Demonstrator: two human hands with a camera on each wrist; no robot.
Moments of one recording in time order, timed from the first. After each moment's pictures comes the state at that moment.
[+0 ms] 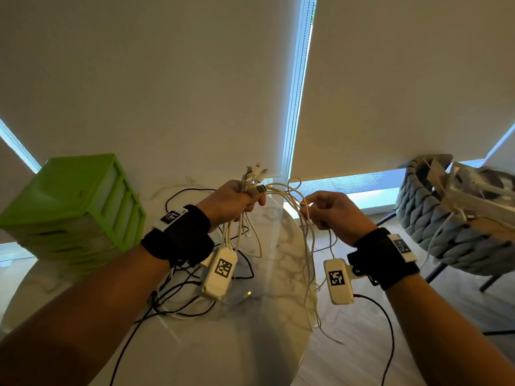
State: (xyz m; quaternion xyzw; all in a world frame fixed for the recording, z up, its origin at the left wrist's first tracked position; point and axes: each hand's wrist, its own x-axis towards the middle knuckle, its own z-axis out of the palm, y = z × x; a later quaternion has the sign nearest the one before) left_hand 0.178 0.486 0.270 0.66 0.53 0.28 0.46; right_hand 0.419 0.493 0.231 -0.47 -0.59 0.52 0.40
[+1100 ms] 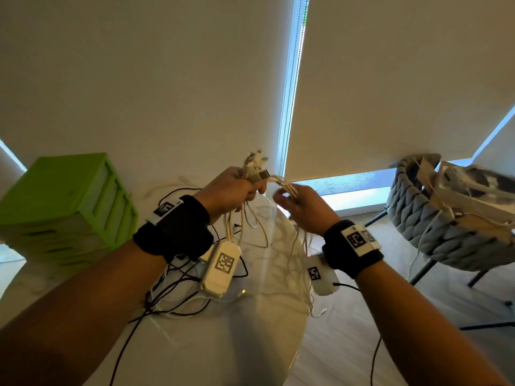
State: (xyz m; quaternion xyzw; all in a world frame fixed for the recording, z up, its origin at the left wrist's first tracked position) left_hand 0.194 0.473 0.300 0.65 0.52 0.33 0.46; right_hand 0.383 0.499 0.237 -0.51 -0.74 0.30 0.31
